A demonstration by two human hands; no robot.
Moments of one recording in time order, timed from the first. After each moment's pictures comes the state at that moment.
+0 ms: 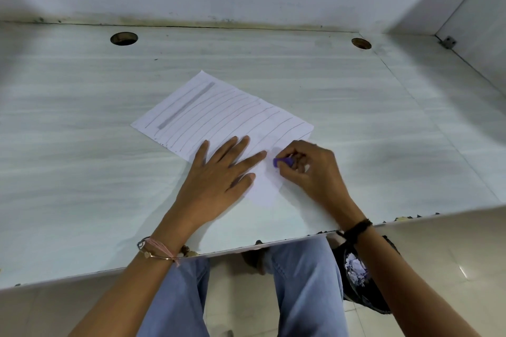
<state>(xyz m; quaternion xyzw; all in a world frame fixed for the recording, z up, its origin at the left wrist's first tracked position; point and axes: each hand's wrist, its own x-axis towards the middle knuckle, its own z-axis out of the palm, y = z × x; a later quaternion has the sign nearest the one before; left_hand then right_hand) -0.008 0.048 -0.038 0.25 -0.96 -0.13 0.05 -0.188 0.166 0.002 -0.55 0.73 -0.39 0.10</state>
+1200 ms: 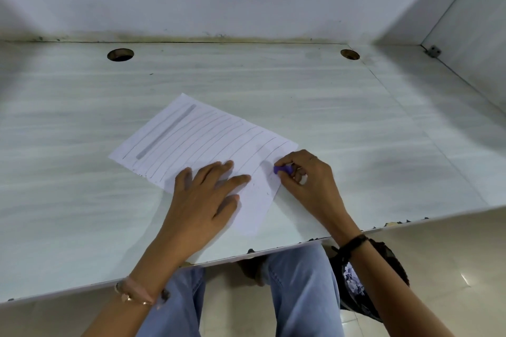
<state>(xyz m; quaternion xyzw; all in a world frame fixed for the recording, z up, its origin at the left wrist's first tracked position) 0.012 0.067 -0.041 0.27 -0.94 -0.09 0.15 -0.192 0.178 -0.005 -0.52 0.76 -0.39 0.07</state>
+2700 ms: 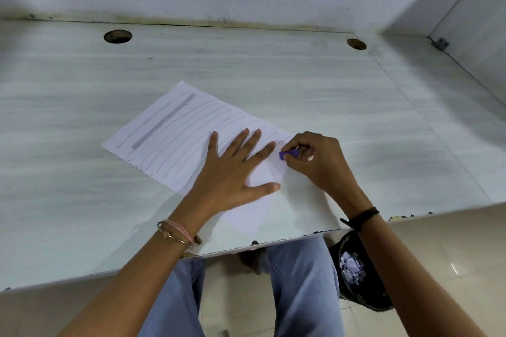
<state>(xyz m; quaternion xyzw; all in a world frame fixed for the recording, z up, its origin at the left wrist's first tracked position) -0.043 0.048 -0.039 0.23 -0.97 -0.10 0.04 -0.204 0.160 0.016 -0.52 0.78 -0.34 0.11</state>
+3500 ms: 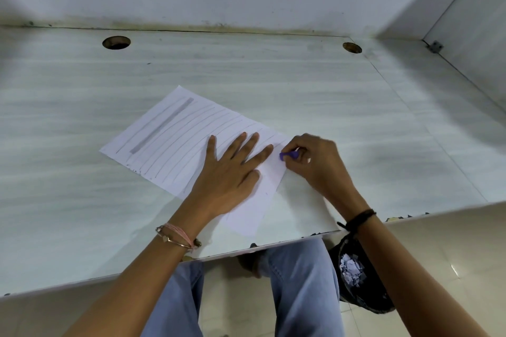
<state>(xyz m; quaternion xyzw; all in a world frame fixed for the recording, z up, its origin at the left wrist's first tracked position) -0.042 0.049 -0.038 0.23 -0.97 -0.09 0.03 -0.206 0.161 0.015 -0.52 0.78 -0.33 0.09</state>
